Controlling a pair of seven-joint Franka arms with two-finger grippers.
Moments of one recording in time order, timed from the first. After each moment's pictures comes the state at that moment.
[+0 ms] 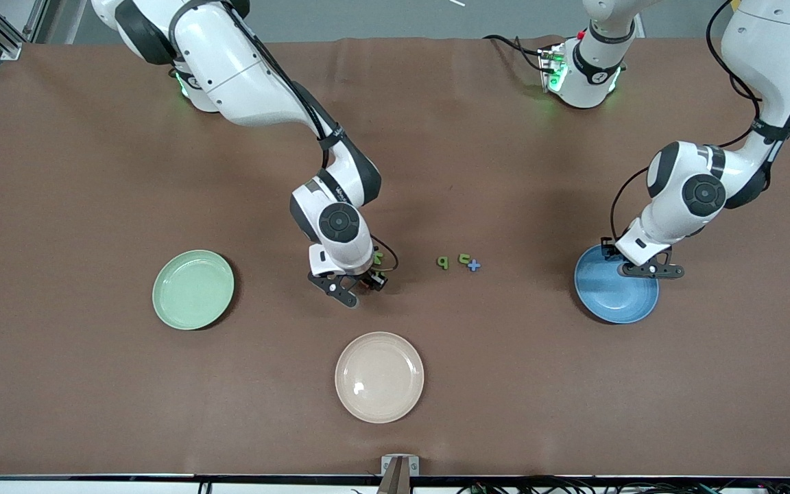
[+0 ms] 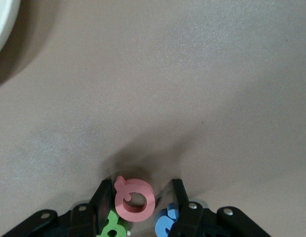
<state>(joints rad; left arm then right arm) 0.47 0.39 -0.46 -2.28 0.41 2.59 -0.21 0.65 0.84 0.00 -1.47 0.02 2.33 1.24</state>
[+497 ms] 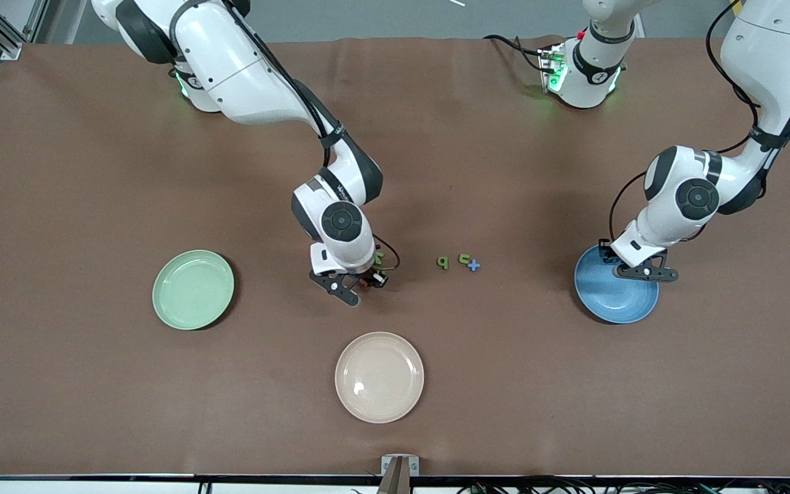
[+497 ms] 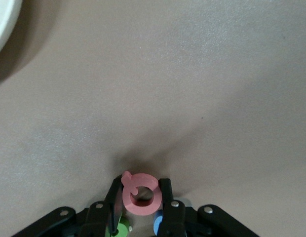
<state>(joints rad) 0.47 0.41 -0.46 -2.27 0.45 2.59 -0.21 0.66 0.84 0.00 -1.47 0.02 2.32 1.24</state>
